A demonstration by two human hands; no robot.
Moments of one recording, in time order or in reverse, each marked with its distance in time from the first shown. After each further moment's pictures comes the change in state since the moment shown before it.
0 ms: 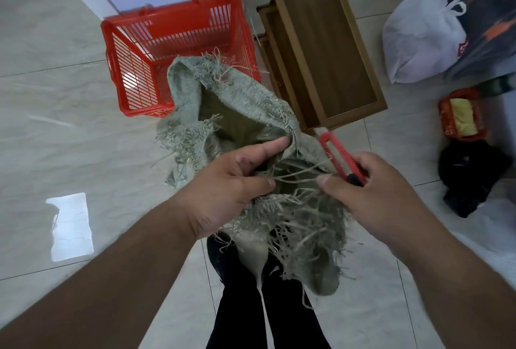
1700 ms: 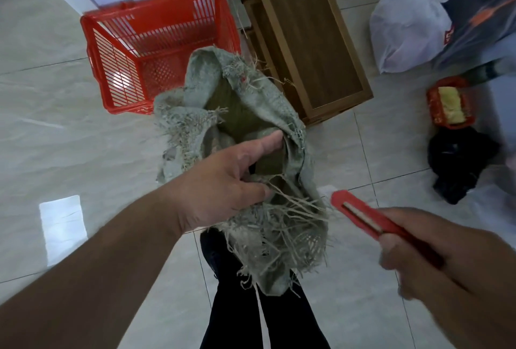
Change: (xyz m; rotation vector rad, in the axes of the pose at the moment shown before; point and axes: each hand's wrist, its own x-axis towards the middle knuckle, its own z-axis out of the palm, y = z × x) left_hand 0.000 0.012 0.015 0.367 -0.113 -0.071; right_hand -0.111 0.015 -0.064 -0.522 0.010 -0.298
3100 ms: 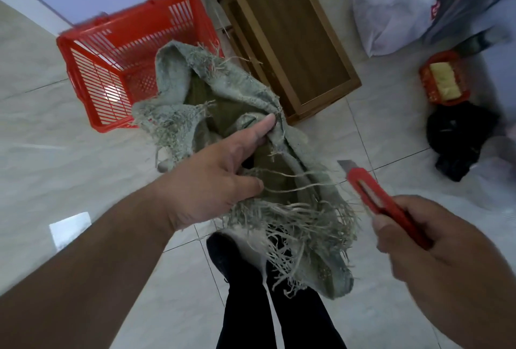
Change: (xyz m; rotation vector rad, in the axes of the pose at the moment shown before) left_hand 0.019 0.026 -0.007 -0.041 -0.091 -0.011; right_hand 0.019 0.018 0.032 0.509 0.119 0.281
